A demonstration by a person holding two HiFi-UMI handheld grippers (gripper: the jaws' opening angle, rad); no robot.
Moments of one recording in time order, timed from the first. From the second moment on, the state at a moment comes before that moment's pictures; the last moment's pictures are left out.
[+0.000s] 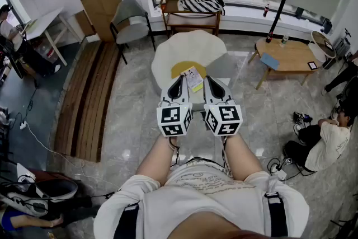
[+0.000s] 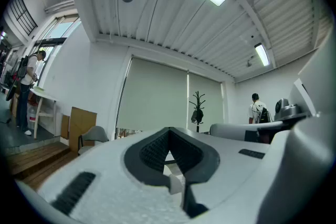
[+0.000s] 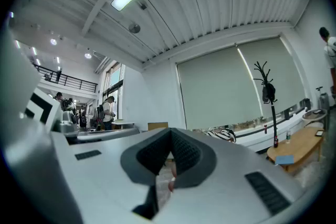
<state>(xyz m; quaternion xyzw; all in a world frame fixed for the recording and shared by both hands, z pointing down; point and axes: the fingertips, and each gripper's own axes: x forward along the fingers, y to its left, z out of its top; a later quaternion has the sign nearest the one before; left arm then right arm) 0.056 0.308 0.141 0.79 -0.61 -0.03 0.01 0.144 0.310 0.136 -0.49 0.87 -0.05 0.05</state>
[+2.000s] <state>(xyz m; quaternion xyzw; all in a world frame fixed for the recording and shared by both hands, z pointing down) -0.054 0.294 0.137 0.83 -0.56 -0.03 0.00 0.036 0.305 0.120 -0.55 0.83 -0.02 0.07</state>
